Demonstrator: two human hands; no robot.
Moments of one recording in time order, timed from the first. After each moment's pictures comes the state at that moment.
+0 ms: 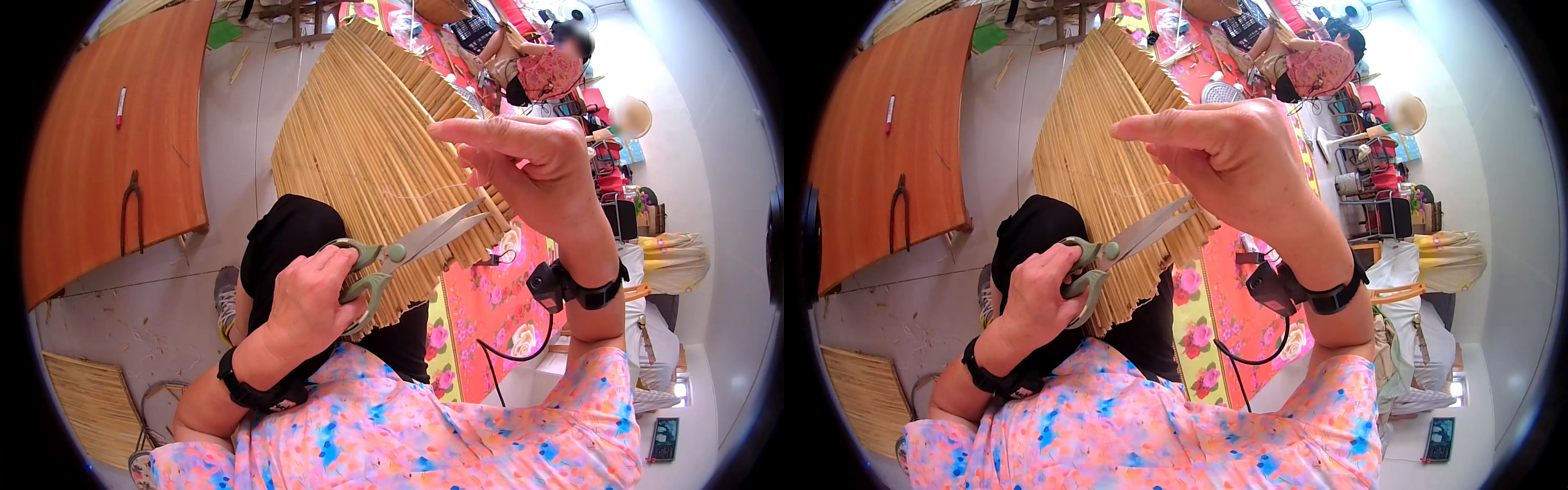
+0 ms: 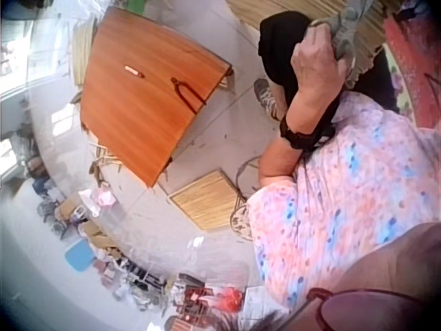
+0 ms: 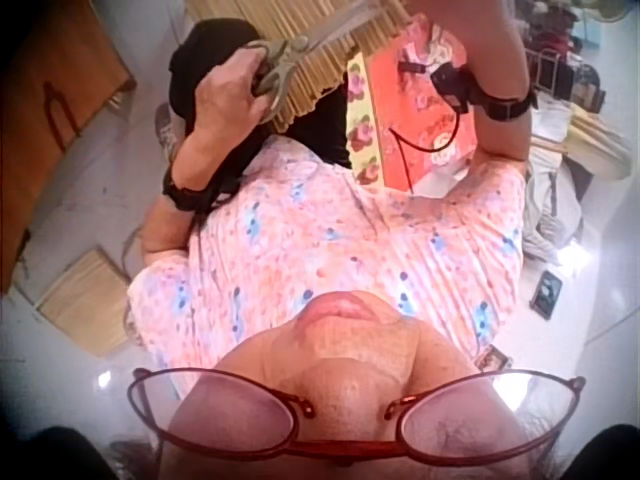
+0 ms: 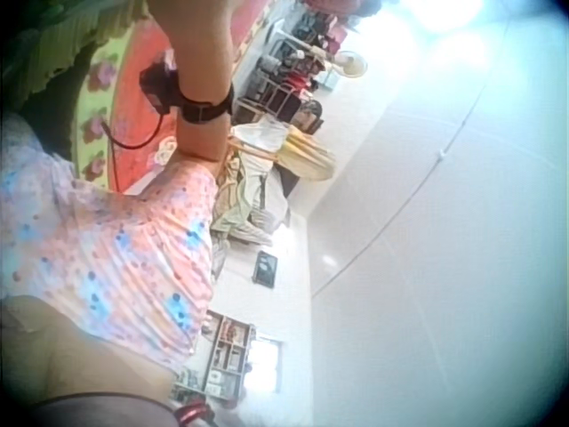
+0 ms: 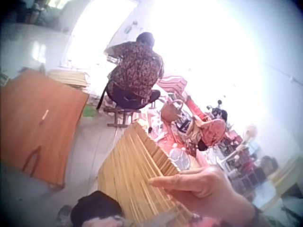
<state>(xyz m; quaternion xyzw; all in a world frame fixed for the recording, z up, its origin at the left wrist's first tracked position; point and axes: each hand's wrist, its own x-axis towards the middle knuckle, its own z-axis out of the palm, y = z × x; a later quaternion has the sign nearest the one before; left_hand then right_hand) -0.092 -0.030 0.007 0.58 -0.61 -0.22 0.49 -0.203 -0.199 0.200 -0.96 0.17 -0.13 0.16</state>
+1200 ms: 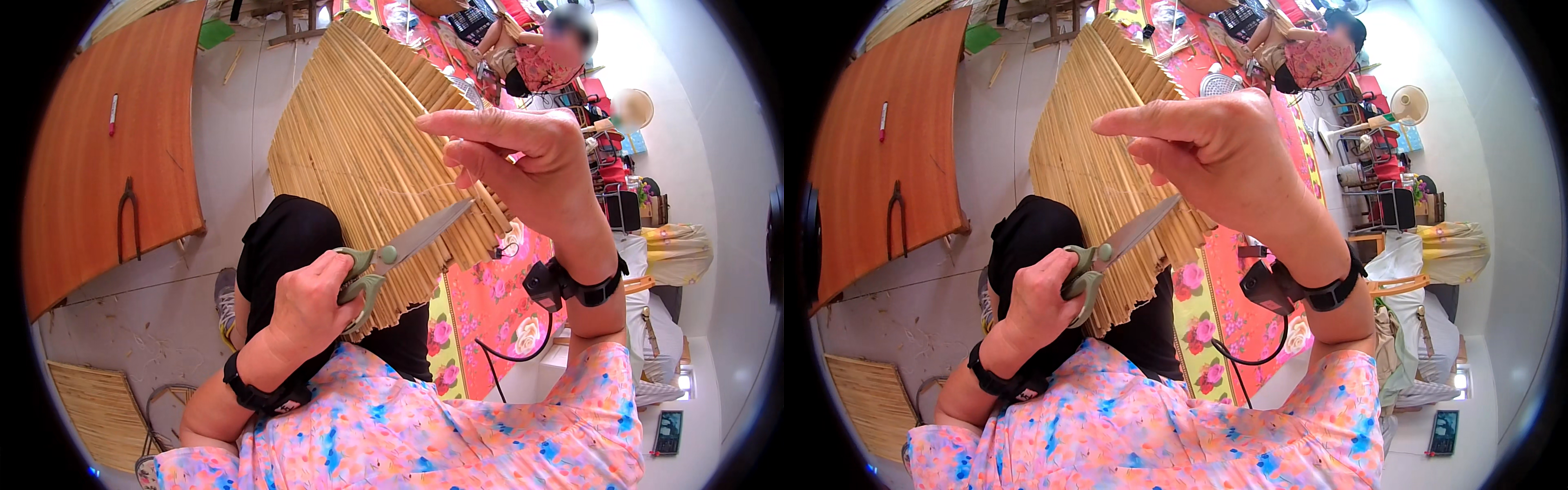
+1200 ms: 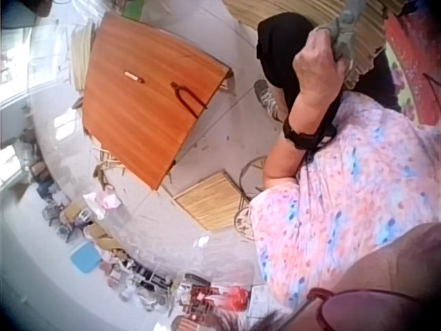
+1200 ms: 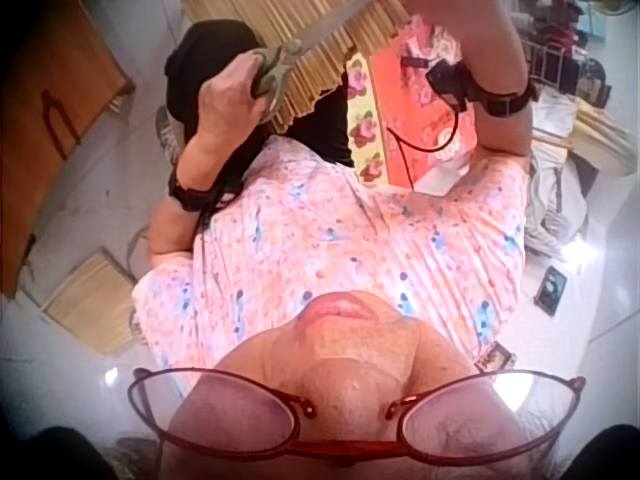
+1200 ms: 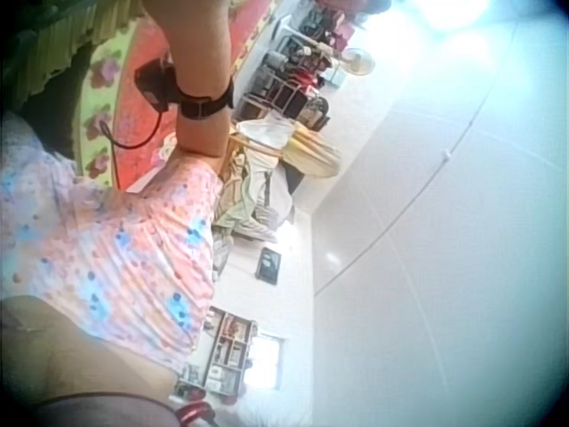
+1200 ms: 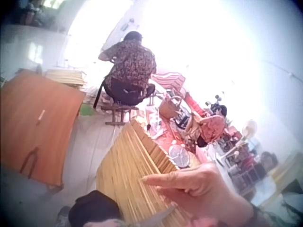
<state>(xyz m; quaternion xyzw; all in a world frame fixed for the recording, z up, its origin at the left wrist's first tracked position) -0.103 -0.034 -0.007 0.57 -0.59 -0.23 0.52 -0.203 -0.196 0.199 -0.95 0.21 -0.09 0.22</state>
